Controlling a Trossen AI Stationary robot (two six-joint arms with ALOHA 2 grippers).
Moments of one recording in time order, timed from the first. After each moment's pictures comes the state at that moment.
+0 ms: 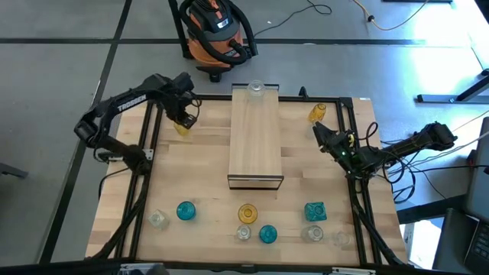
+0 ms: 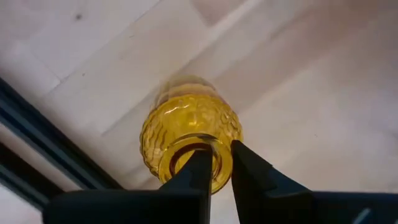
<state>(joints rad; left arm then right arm) 0.82 1.40 1.15 -1.23 0.10 -0.13 0.33 0.67 0.12 0.86 1.15 1.09</state>
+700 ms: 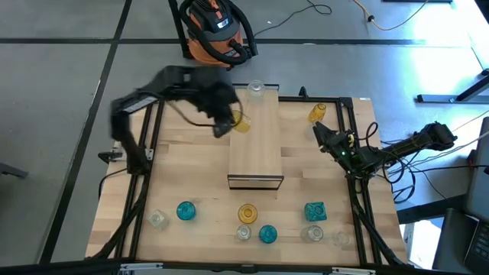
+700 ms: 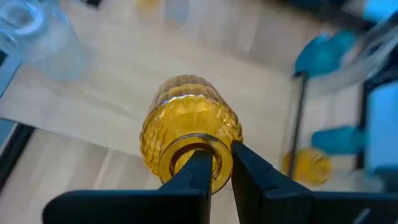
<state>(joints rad) 0.25 1.80 2.25 -1.43 0.09 -0.12 0.33 0.67 0.12 0.86 1.16 1.09</state>
